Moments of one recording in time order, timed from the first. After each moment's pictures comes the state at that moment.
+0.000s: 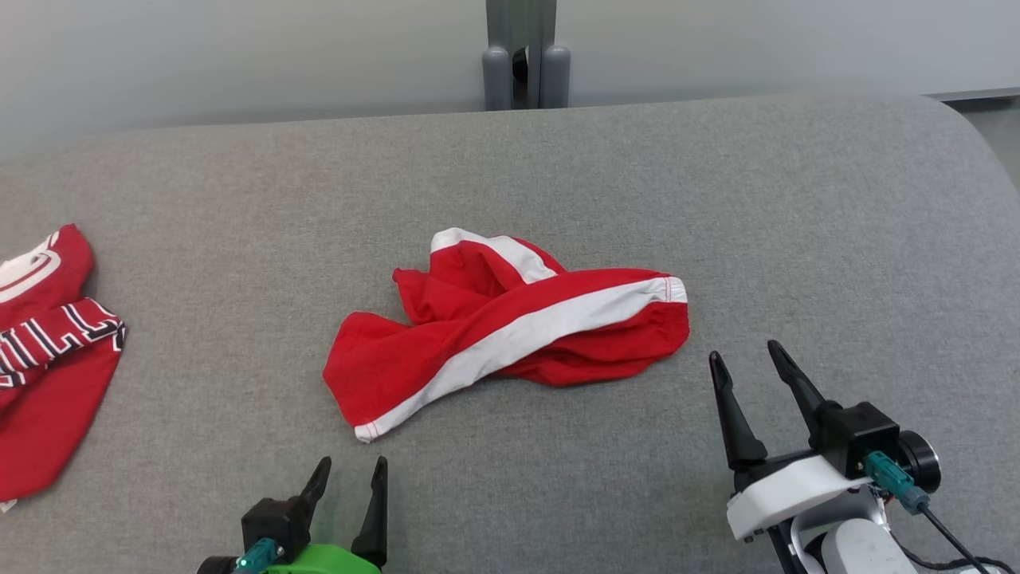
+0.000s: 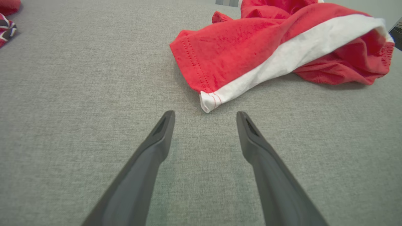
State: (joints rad) left arm -0.04 0.05 -0.20 0.50 -0.26 -0.10 -0.26; right arm -0.06 -0.05 0.10 0.22 0.09 0.13 -0.26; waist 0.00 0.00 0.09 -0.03
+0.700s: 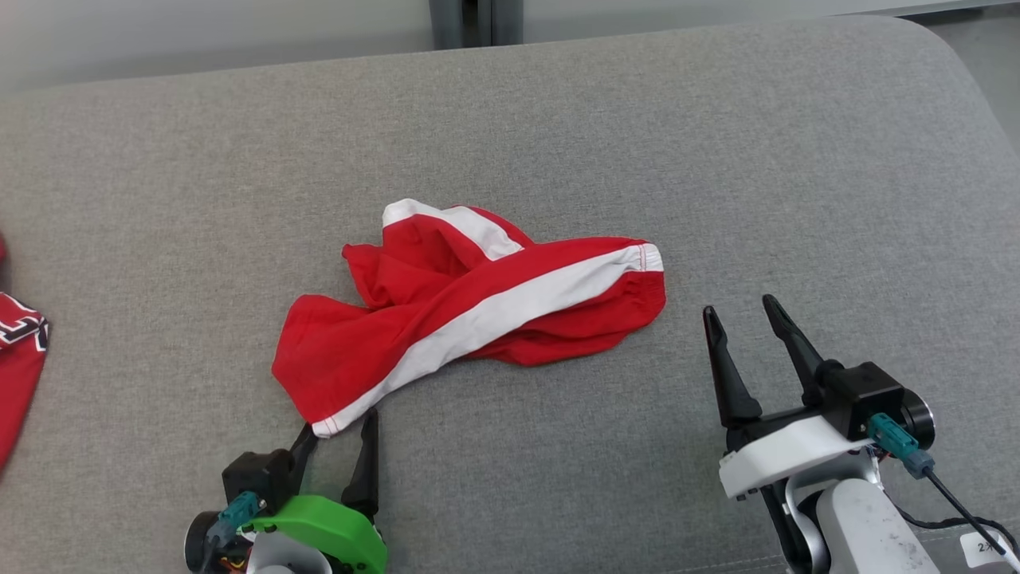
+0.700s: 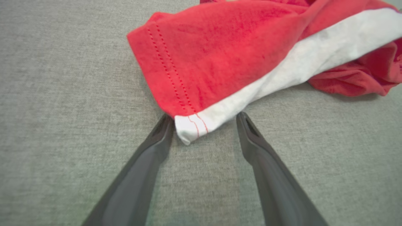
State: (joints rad) left arm -0.15 0.05 -0.19 0.55 -0.33 -0.12 -0.27; right arm -0.14 -0.05 0.11 0.21 0.12 0.13 -0.26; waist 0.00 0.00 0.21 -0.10
